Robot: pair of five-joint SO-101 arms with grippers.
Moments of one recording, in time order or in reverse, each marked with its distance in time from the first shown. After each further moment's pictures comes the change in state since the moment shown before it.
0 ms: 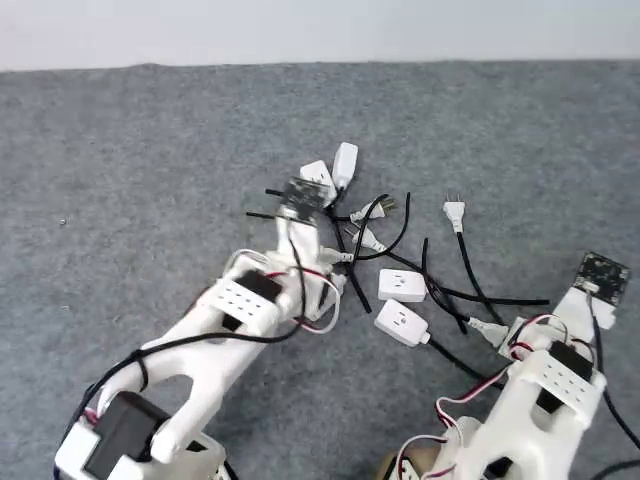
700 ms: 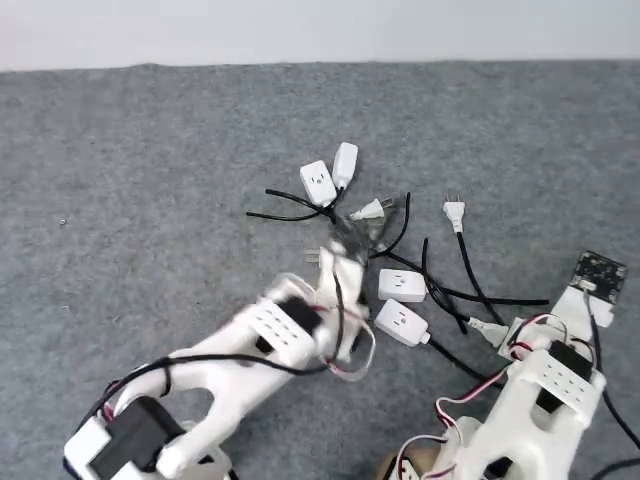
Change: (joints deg) left arm 13.0 0.4 0.4 8.7 6.9; right arm -0.2 0.0 0.0 0.0 1.7
